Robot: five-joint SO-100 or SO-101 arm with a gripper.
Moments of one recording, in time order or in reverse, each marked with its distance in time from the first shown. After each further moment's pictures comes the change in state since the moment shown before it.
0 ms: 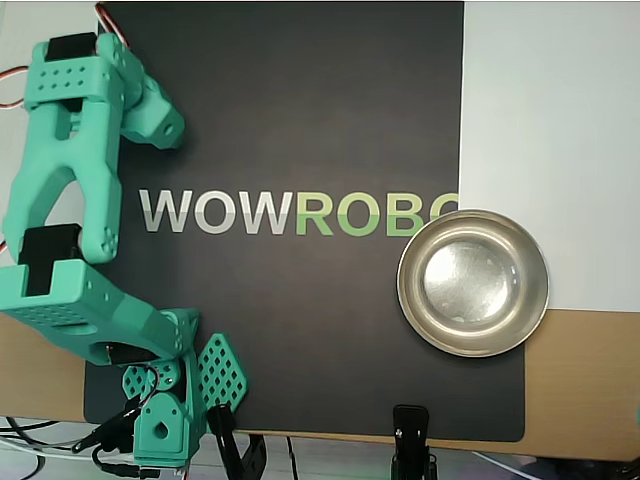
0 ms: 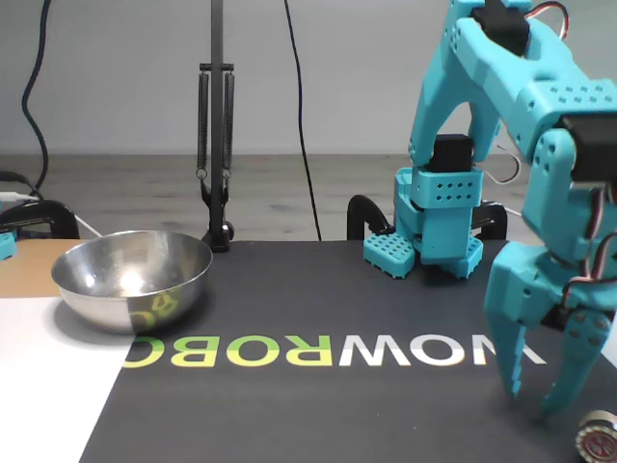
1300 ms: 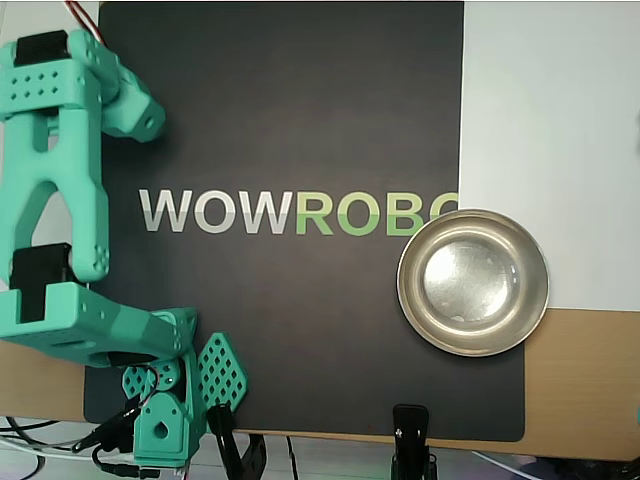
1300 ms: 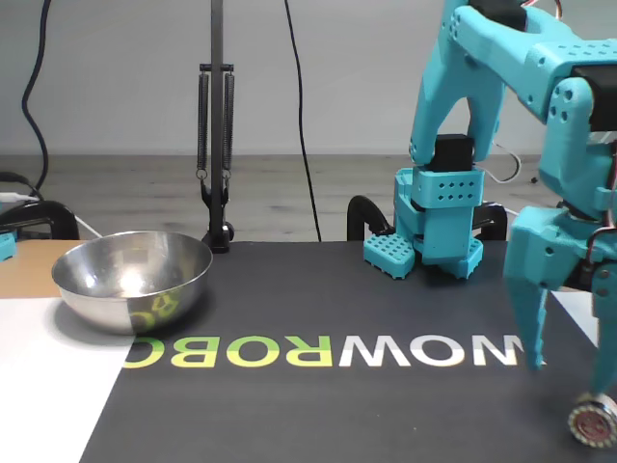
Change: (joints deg) arm -1.4 2.8 -1.3 1.5 -0.4
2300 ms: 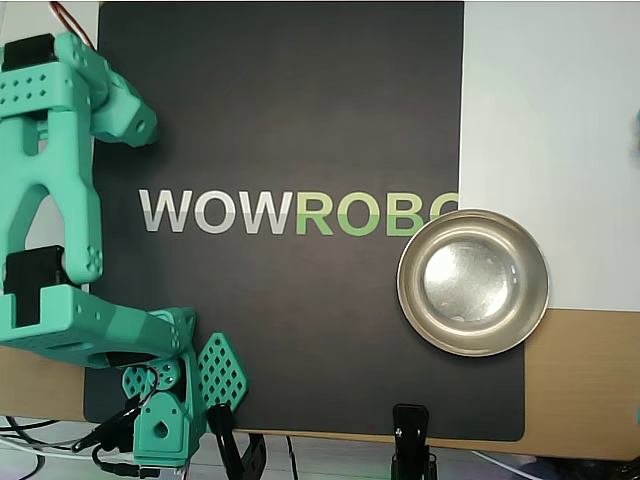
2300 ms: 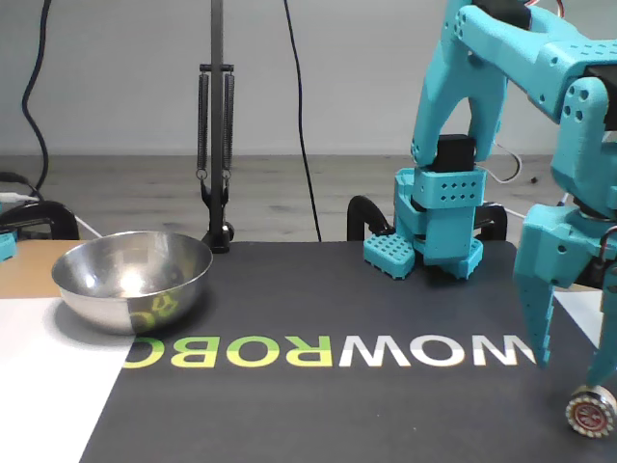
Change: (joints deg) arm -2.4 2.0 1.0 1.9 -0.1
